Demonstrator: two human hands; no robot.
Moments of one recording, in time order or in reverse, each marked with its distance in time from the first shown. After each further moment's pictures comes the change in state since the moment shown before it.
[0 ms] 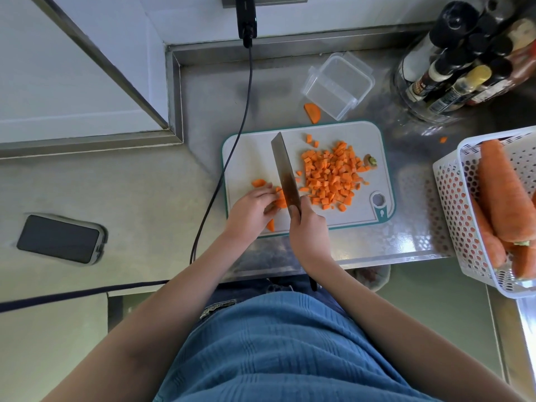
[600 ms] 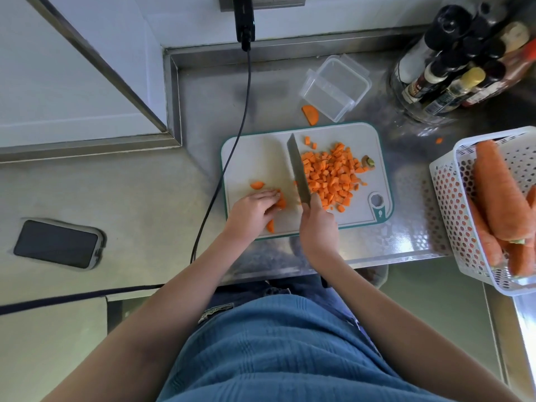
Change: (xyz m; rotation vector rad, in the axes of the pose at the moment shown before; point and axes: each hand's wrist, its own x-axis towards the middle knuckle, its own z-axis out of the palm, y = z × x) left_hand 0.003 -0.010 0.006 -0.002 -0.001 0.061; right_hand 0.012 0.007 -0.008 -0.208 0.050 0.092
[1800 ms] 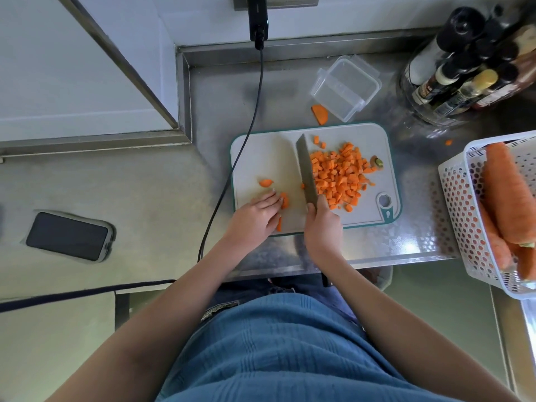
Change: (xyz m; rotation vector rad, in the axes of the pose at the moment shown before) left_hand -0.022 -0.008 -0.003 0.157 -0.052 0.137; right_hand -0.003 0.000 0.008 0.109 0.037 -0.006
